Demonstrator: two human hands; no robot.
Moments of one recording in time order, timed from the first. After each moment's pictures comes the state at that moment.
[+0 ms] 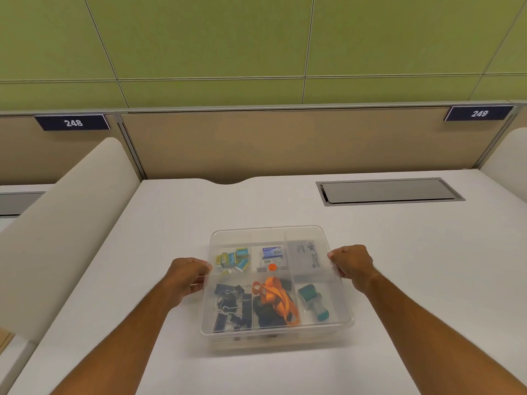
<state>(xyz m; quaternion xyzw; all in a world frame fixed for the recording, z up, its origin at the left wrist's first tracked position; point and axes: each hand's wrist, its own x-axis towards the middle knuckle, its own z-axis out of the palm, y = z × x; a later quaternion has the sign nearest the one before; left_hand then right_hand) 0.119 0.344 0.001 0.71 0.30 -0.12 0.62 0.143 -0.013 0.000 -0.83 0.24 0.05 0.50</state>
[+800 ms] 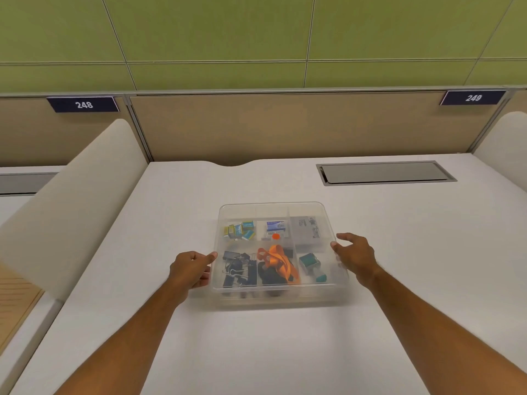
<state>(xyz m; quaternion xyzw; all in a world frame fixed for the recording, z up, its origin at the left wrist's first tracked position) 0.052 0.352 -0.020 0.77 0.28 -0.08 0.57 0.079 -0.010 -0.013 -0.83 0.22 0.03 0.51</state>
